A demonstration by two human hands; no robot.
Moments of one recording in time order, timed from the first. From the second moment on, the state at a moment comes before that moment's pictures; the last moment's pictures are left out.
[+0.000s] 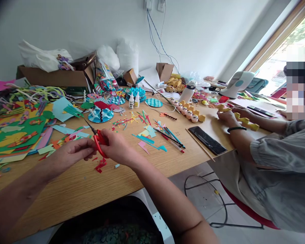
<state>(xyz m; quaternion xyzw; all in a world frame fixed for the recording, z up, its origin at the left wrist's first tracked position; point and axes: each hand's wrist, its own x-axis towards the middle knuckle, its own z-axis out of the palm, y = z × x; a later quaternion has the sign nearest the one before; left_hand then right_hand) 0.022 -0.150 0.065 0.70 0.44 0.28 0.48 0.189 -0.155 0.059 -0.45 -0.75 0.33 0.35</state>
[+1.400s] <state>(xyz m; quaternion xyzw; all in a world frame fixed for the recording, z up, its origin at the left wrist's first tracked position) 0.010 -0.172 0.046 0.52 0.45 0.51 0.51 0.175 -0.177 0.049 -0.48 -0.75 0.29 0.36</state>
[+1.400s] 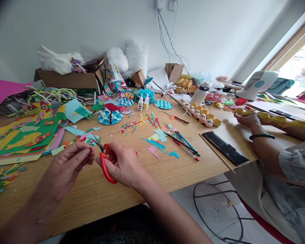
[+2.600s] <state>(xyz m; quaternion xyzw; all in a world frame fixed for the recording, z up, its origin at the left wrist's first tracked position) 0.018 -0.176 0.044 0.46 0.41 0.52 0.59 0.182 -0.185 0.034 -0.51 -0.79 0.18 0.29</state>
